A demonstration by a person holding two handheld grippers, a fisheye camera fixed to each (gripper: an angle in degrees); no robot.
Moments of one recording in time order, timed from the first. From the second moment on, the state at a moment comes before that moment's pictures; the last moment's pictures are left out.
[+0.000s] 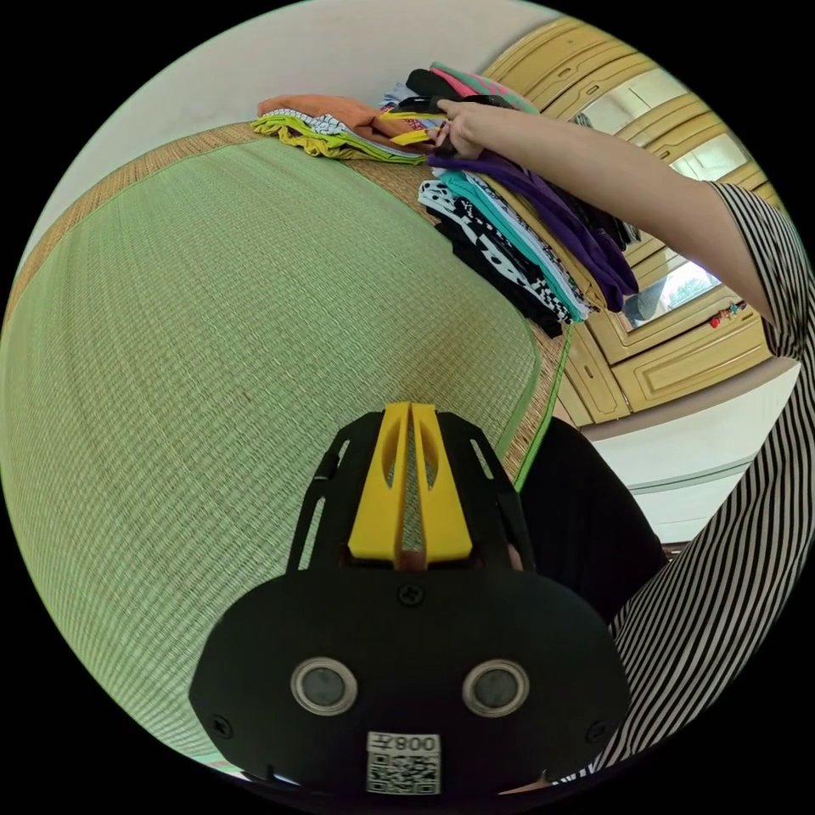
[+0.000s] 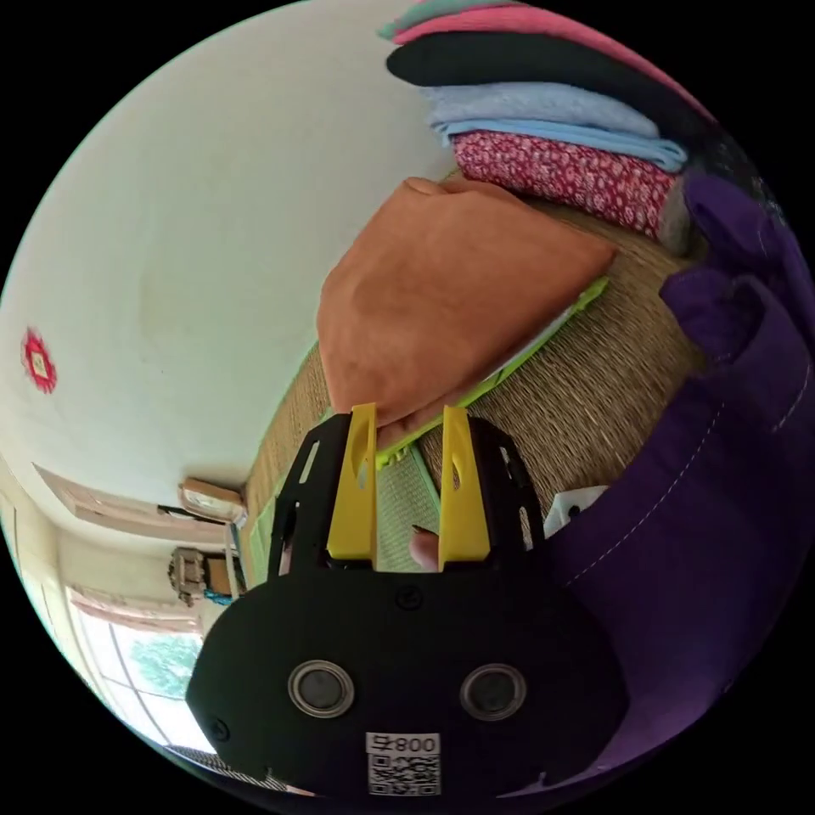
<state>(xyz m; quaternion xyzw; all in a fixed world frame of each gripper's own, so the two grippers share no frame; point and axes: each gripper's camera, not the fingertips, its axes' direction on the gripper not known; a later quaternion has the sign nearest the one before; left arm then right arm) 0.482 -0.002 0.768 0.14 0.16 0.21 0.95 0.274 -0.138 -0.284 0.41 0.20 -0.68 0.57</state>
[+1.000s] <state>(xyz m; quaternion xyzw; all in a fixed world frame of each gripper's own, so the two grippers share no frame) 0.319 0.111 0.665 0.22 0.22 0.15 0.94 0.382 0.019 -0.179 0.28 0.17 -0.89 0.32</state>
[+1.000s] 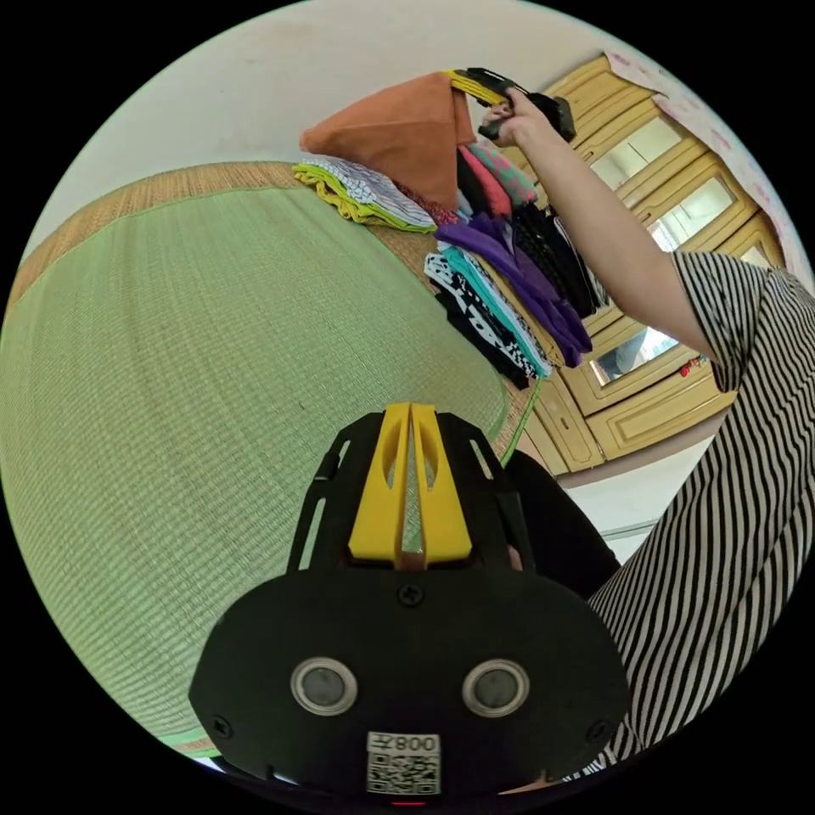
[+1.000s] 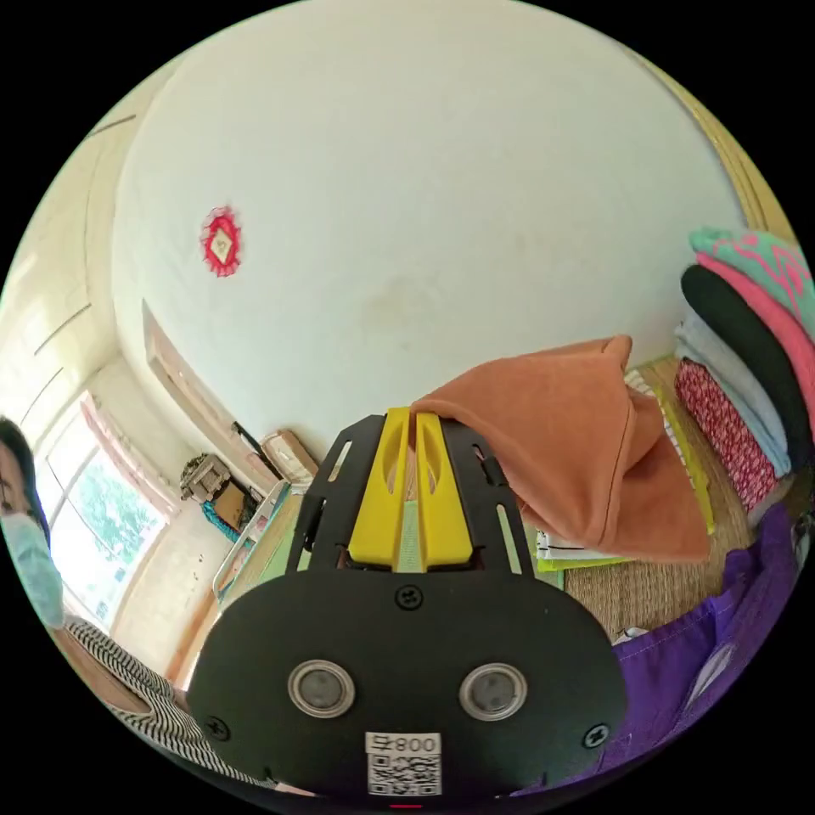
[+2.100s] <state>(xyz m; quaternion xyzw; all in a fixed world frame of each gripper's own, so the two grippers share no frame) 0.070 0.388 0.567 0.33 0.29 -0.19 0.88 0.900 -0.141 0.221 -0.11 0.54 -0.83 0.12</state>
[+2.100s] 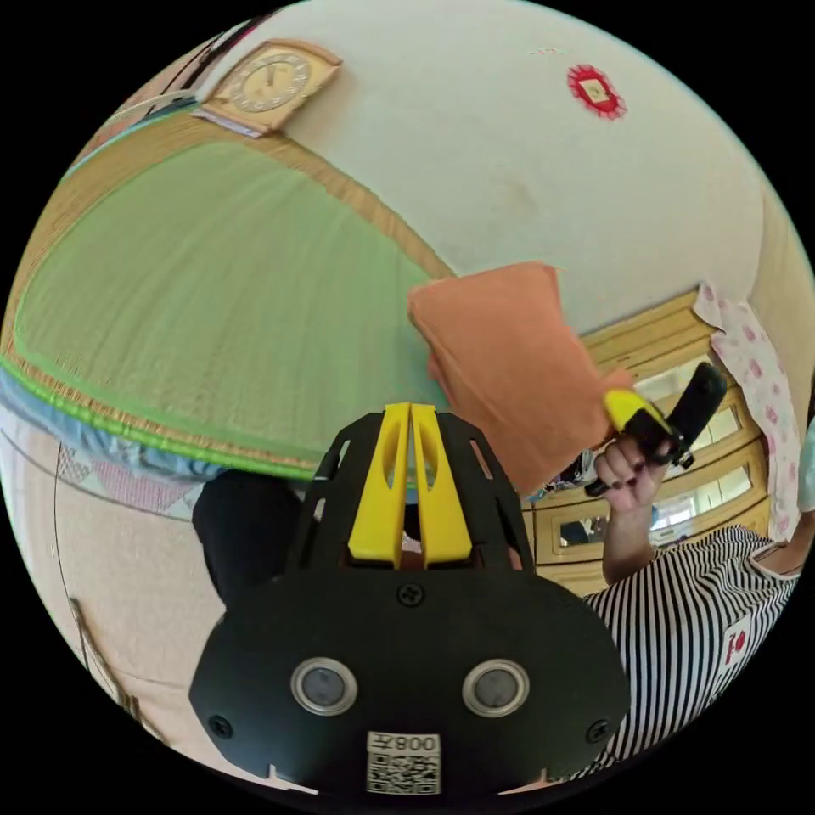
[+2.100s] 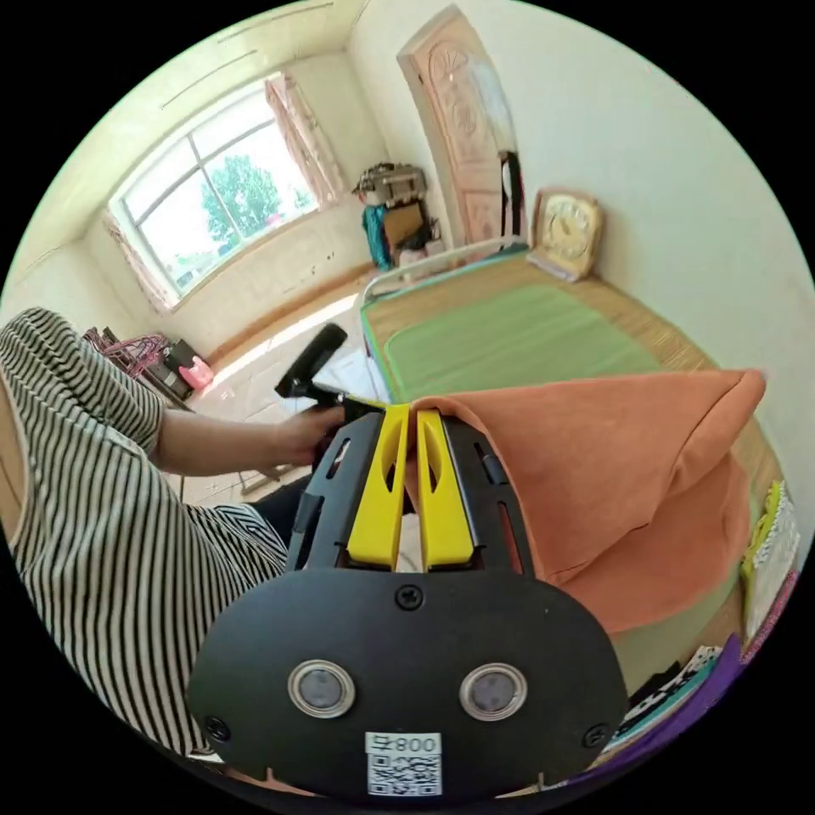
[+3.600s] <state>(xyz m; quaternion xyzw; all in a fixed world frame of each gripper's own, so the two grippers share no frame) 0.054 0.317 0.458 0.34 0.21 -0.17 0.90 0.674 -0.310 0.161 -0.15 0.47 -0.78 0.39</state>
